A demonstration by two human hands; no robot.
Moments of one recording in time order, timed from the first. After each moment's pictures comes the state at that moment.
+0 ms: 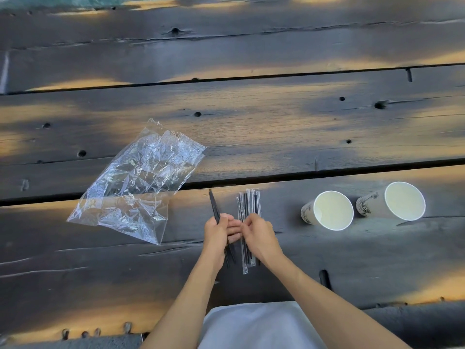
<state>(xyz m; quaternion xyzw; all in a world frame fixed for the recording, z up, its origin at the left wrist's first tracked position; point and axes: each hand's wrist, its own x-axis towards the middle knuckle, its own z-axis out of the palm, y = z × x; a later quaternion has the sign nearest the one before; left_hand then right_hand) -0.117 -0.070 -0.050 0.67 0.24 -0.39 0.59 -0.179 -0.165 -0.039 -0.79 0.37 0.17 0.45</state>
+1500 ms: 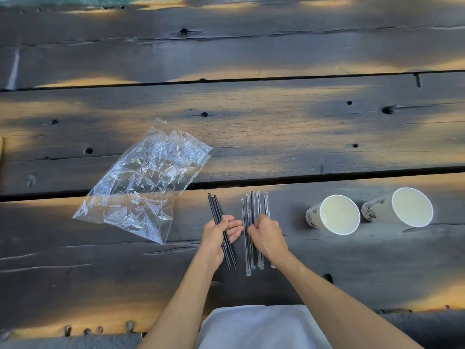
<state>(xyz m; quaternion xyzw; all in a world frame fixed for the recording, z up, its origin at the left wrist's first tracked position) -0.105 -0.056 -0.053 0.57 0.30 -0.42 0.64 -0.170 -0.173 -0.046 -0.80 0.41 0.22 0.37</state>
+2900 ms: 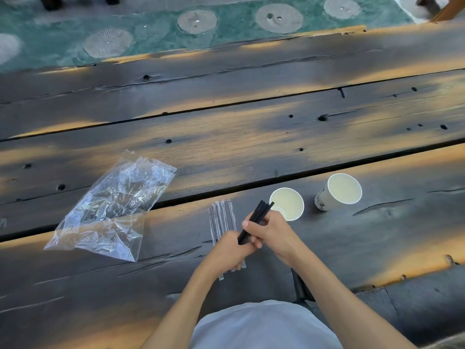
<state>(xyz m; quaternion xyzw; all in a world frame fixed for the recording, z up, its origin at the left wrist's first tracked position) -0.174 -0.111 0.019 0.74 -0.19 -0.53 0.36 -0.252 -0.237 0.044 -0.61 0.31 0.02 0.73</state>
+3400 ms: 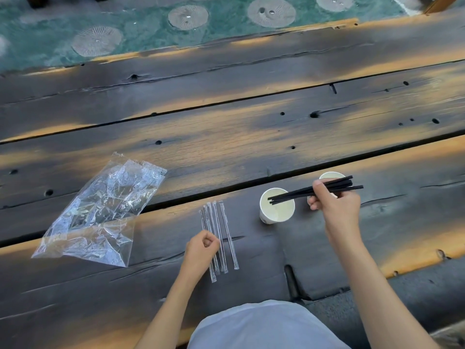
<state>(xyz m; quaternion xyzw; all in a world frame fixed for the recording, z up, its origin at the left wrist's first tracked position) -0.158 -0.081 -0.027 0.84 -0.08 -0.38 0.37 -0.296 -0.338 0.074 -0.54 0.48 -0.32 0.61</state>
